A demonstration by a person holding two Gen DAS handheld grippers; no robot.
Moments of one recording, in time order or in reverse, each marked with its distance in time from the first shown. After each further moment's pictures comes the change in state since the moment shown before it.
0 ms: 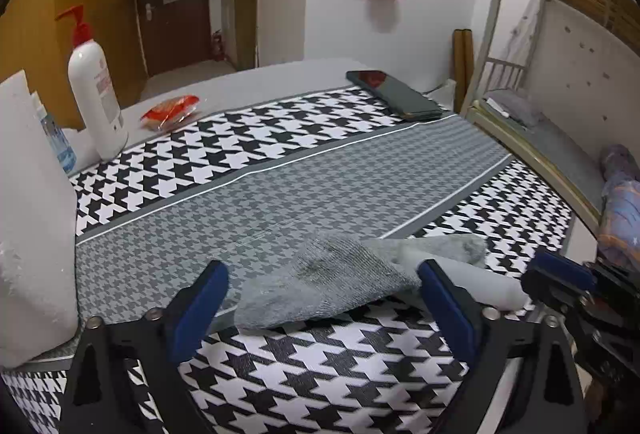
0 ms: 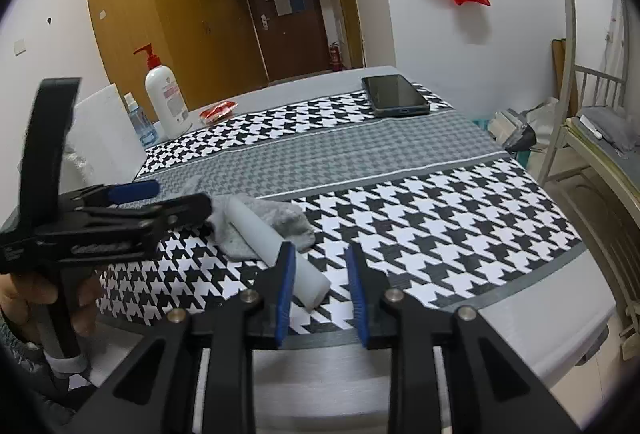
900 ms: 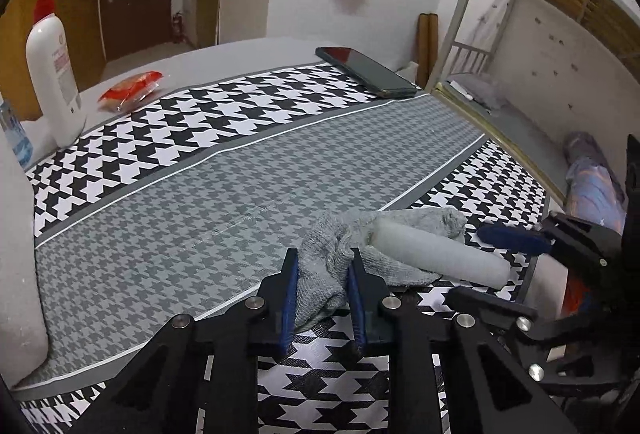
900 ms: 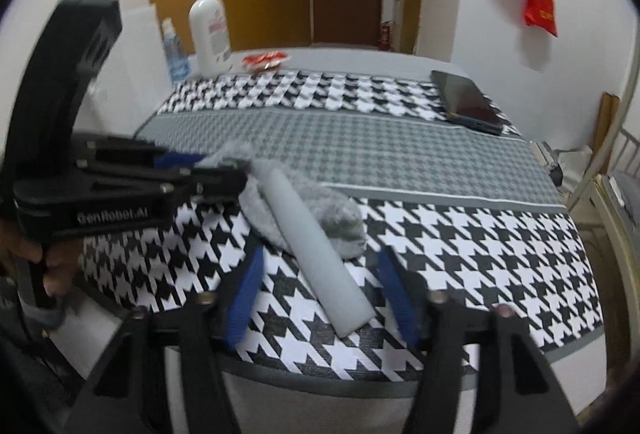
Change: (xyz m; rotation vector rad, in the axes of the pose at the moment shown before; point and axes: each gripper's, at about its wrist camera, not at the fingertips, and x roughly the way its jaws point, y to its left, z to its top) left arm 0.013 0.018 -0.008 0.028 0.067 -0.179; right arm 0.047 0.041 0.012 -0.281 0.151 0.036
